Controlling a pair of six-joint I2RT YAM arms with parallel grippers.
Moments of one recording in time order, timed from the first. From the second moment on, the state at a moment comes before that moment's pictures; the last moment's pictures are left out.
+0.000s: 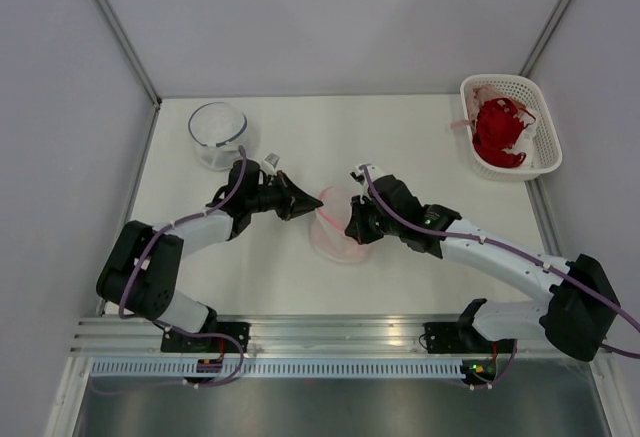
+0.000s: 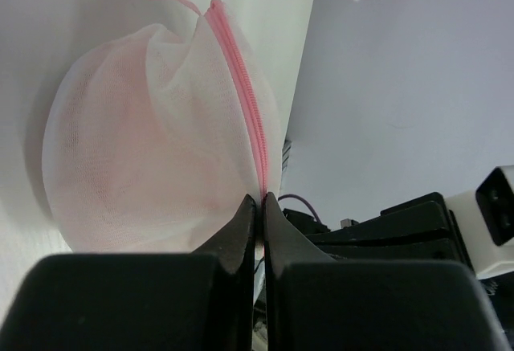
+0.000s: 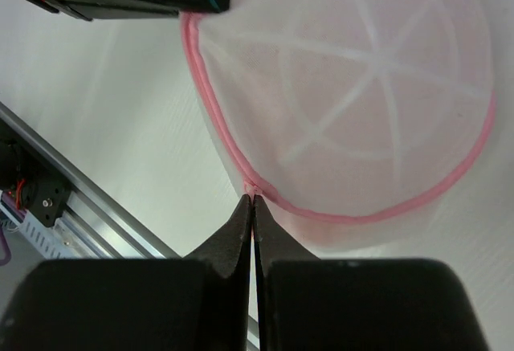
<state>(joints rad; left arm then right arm) -0.41 1.50 0.66 0.34 0.66 -1.21 0.82 1.25 0.87 -0.32 -0.08 0.47</state>
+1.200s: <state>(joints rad) -0.24 1.68 0.77 0.27 0.92 -1.06 0.81 1.52 0.99 -0.49 0.41 0.54</state>
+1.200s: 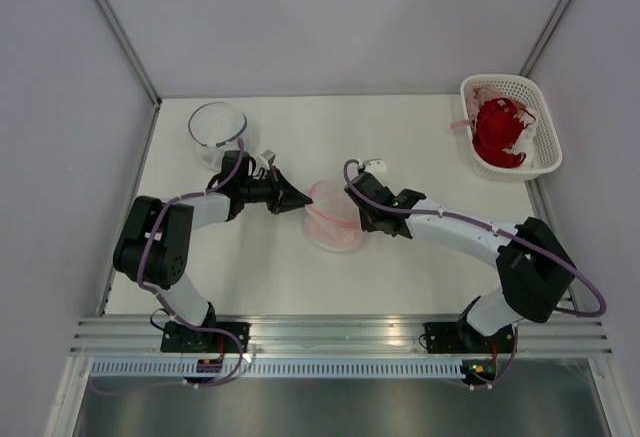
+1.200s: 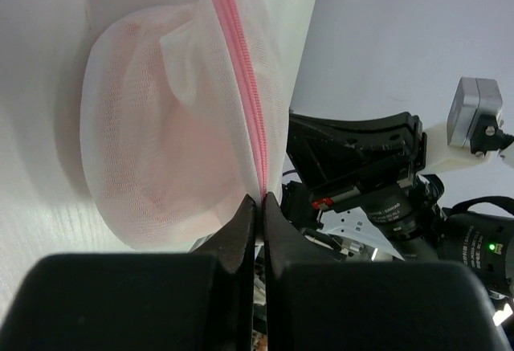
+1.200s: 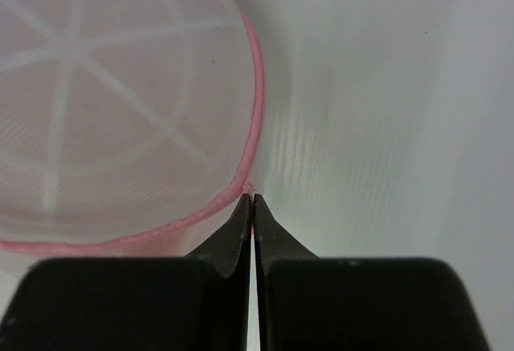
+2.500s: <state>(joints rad) -0.50 0.96 0.48 0.09 0.63 -1.19 0.81 1.24 0.91 -0.31 -0.19 0.46</state>
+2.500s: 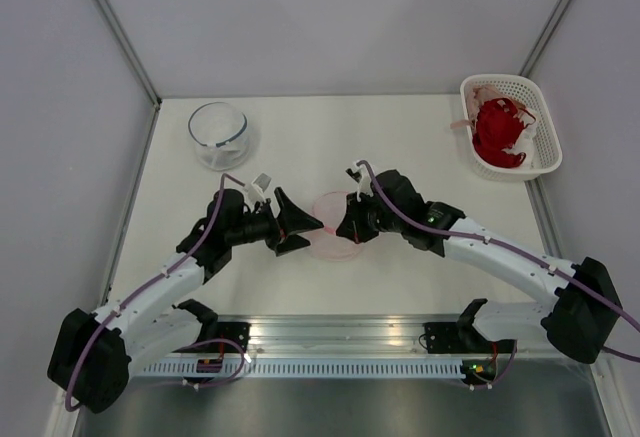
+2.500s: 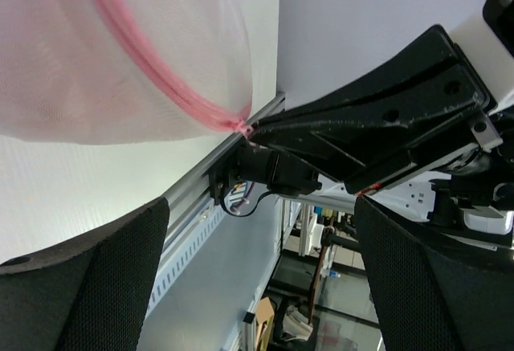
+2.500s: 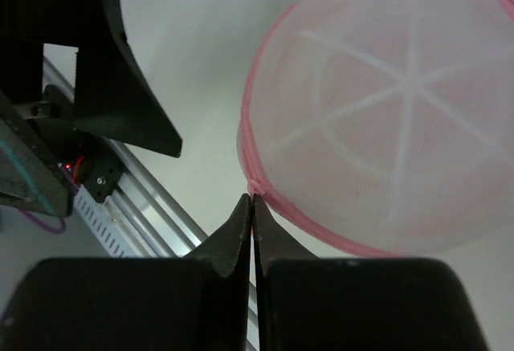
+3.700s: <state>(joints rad) -0.51 1.33 0.59 0.29 0.58 -1.28 0.86 1.27 0.89 -0.27 -0.25 0.45</state>
